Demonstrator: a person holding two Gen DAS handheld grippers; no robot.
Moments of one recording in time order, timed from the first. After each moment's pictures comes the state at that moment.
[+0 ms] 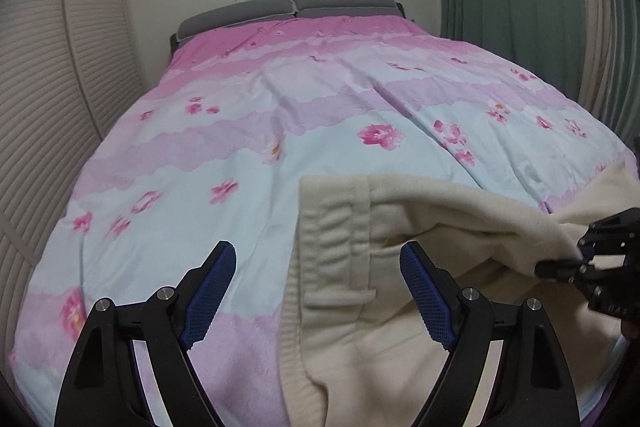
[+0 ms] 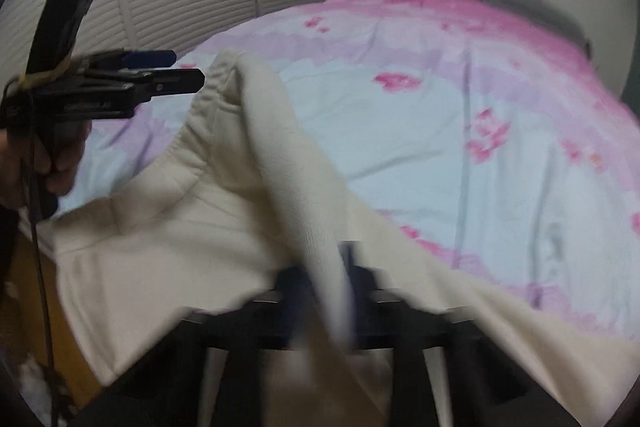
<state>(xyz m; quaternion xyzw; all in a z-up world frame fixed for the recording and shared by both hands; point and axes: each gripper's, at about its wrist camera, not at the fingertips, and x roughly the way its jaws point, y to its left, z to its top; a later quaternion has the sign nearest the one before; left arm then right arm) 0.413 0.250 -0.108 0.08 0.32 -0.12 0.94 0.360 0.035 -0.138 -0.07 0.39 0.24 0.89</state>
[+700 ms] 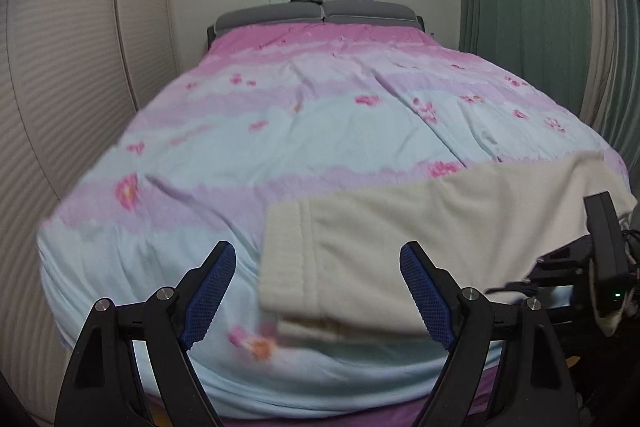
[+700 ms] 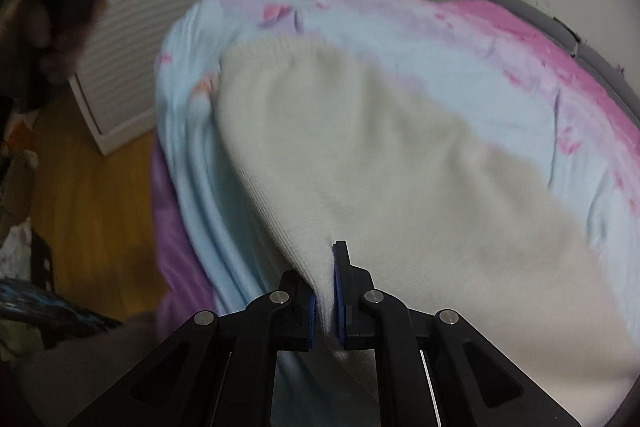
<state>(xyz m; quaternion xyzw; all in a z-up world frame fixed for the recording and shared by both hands) 0.222 0.274 -0.121 0.04 0.31 -0.08 0.94 0.205 0.085 -0.197 -0.22 0.37 0.34 0.83</state>
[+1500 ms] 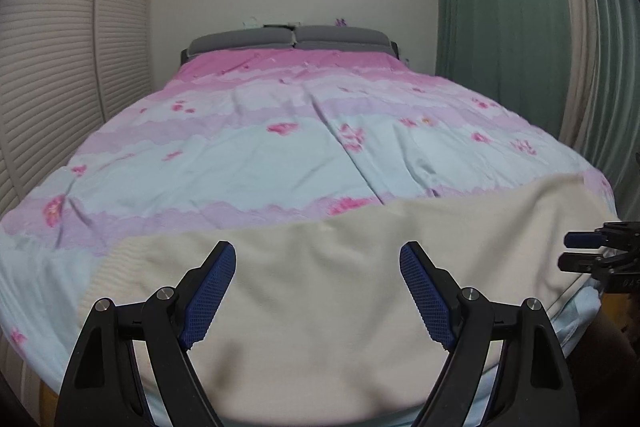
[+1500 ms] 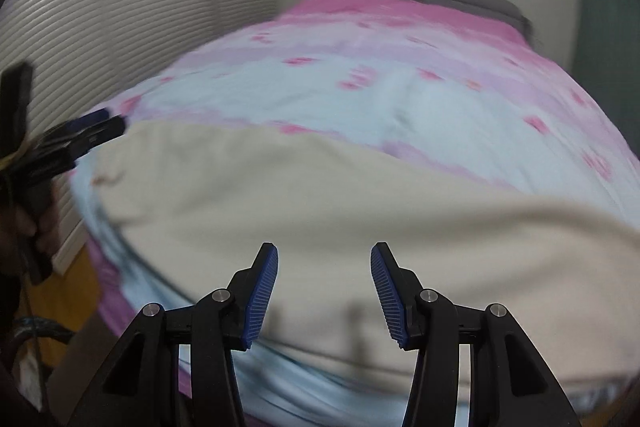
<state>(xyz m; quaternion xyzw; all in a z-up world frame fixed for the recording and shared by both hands) 0.238 0.117 -0.132 0.02 0.27 -0.11 0.96 0.193 -0.148 -0.138 -0.02 0.38 0.14 0.91</state>
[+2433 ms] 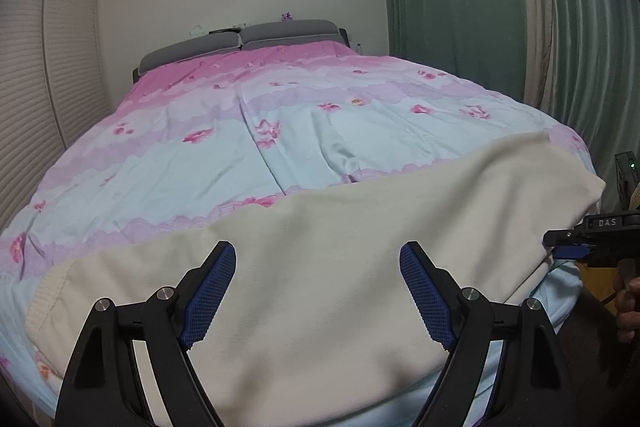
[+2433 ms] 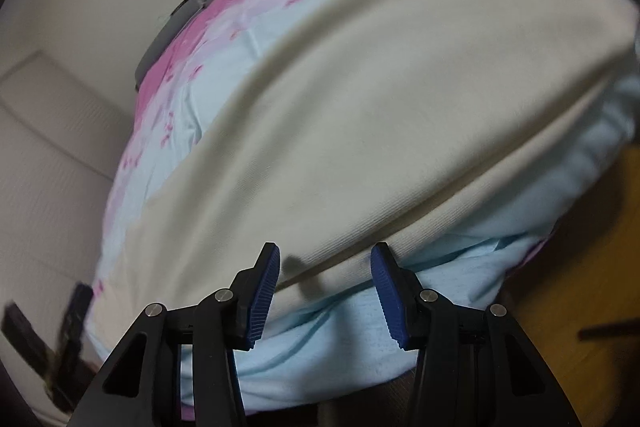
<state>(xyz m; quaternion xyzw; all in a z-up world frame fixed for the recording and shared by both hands) 0.226 0.015 -0.140 0.08 0.26 -0.17 0.95 0.163 -0.315 -0.225 0.38 0.40 -0.04 0.83</state>
